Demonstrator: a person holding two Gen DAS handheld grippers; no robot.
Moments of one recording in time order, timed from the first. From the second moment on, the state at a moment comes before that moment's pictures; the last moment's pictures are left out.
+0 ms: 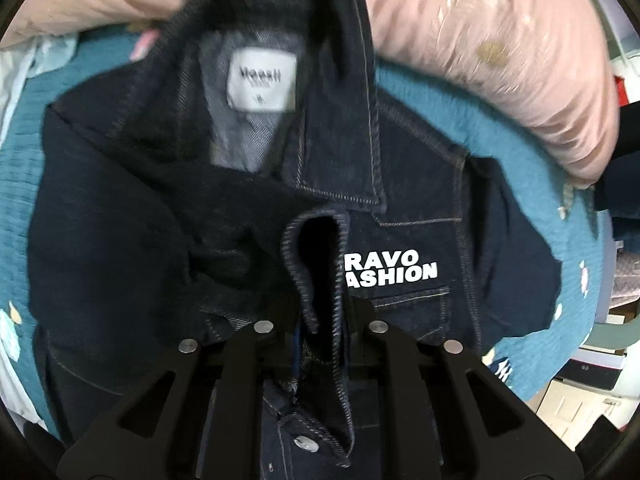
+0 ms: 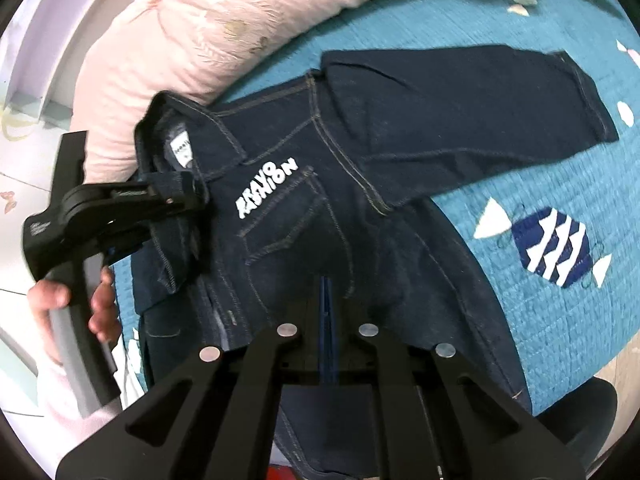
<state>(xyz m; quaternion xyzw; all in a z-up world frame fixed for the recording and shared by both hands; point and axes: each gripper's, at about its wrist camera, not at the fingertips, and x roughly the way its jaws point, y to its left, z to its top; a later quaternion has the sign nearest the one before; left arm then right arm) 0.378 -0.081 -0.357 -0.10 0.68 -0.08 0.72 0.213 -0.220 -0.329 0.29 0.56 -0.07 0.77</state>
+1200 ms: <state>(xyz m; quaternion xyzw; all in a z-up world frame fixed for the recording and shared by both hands) 0.390 0.130 -0.398 -0.13 0.70 -0.07 0.70 0.412 0.011 -0.375 0.23 0.62 0.12 0.74</state>
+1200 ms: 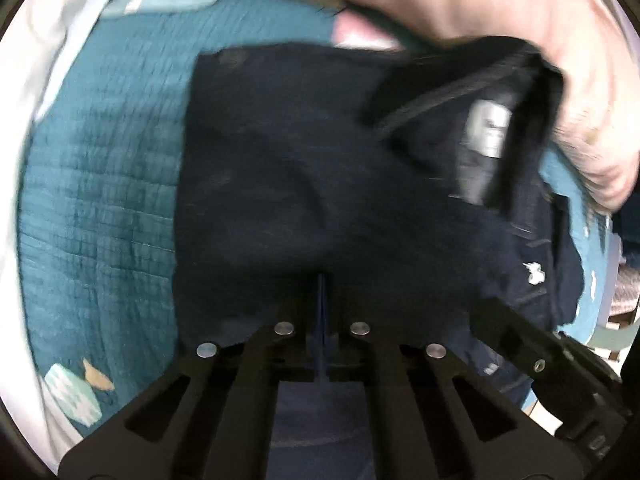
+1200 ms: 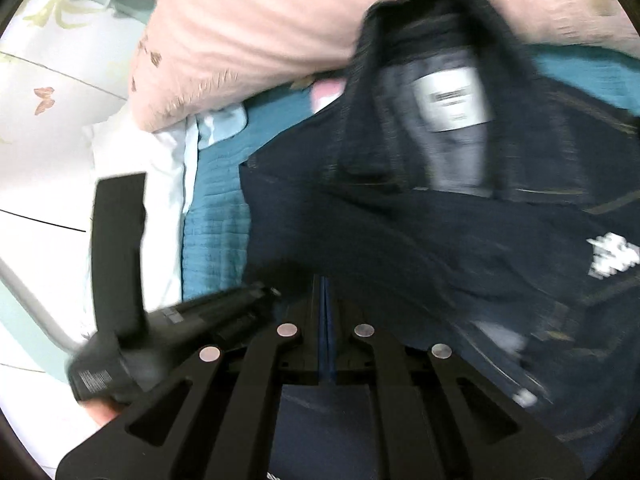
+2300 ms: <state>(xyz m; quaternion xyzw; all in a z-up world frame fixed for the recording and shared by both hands) 0.373 0.121 -0.371 -0.09 0.68 -0.10 0.72 0.397 -0.046 -0.397 0.24 0.63 0.03 0.74</state>
